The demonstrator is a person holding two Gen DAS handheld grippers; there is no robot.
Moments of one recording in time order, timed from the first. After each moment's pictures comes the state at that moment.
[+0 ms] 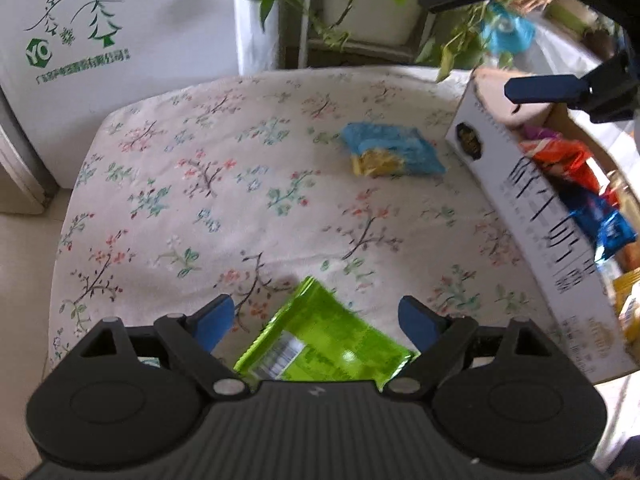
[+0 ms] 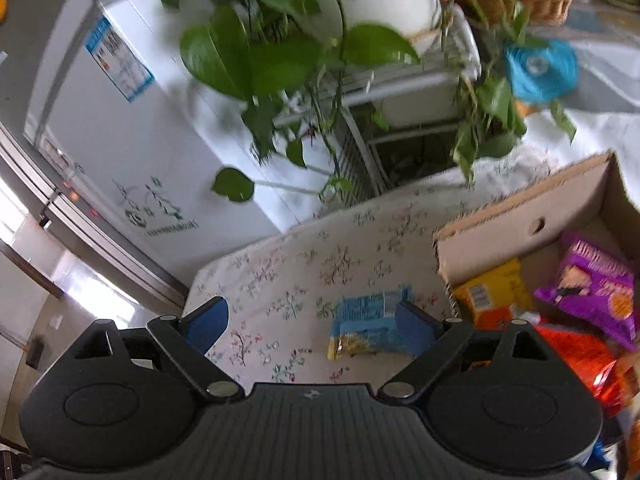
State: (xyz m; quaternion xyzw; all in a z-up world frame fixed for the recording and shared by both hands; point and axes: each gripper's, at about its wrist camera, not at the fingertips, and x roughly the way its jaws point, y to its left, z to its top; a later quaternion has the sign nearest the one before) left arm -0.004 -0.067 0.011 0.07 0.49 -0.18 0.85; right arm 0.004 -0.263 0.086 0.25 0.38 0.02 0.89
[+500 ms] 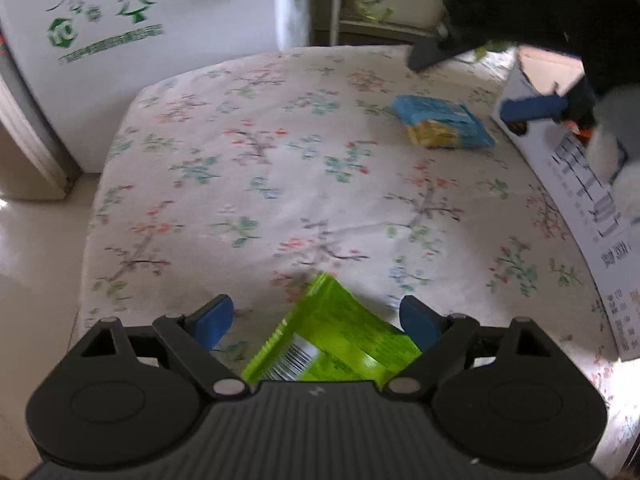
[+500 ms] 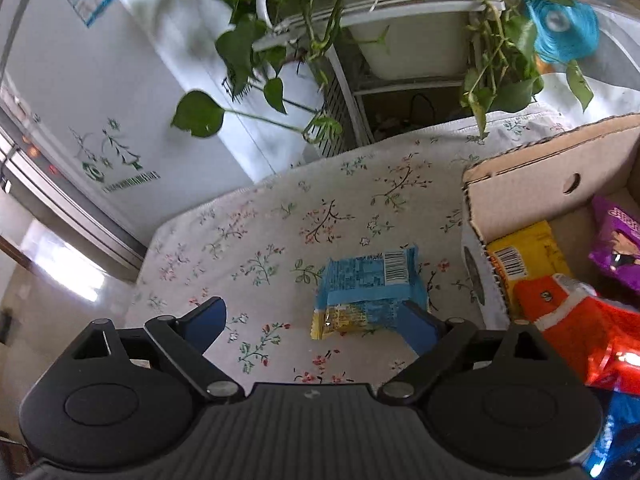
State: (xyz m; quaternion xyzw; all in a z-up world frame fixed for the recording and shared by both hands) left arm 0.002 -0.034 0.001 0.08 0.50 -0.15 0.85; right arm 0.036 -0.233 0.040 0.21 0.44 0.00 0.87
